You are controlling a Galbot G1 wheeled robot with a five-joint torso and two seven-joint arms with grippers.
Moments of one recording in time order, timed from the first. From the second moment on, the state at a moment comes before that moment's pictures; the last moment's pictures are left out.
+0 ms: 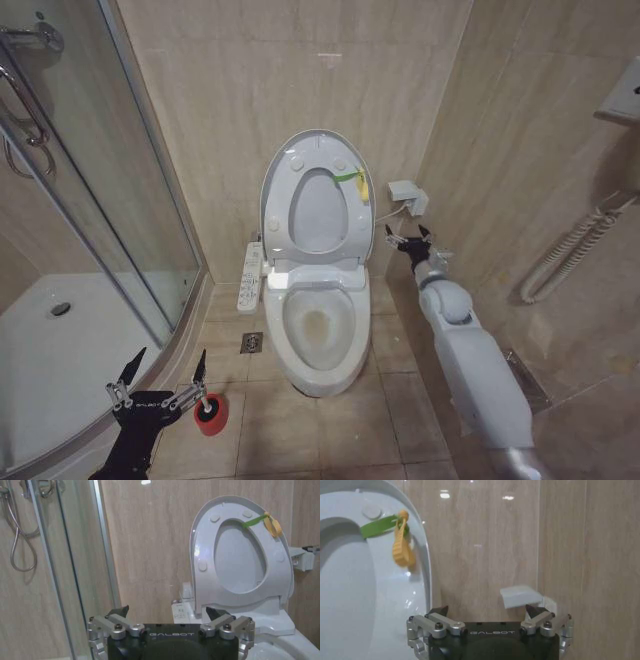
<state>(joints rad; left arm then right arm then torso) 2.00 -1.34 -0.68 -2.50 -0.14 -0.01 -0.10 -0.65 1.29 0.50 1.48 0.28 -0.19 0.03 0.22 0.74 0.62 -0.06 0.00</state>
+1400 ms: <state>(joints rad) 2.00 -1.34 -0.68 -2.50 -0.14 -0.01 -0.10 -0.17 1.49 0.58 0.81 -0.25 0.25 0.13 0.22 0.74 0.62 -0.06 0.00</state>
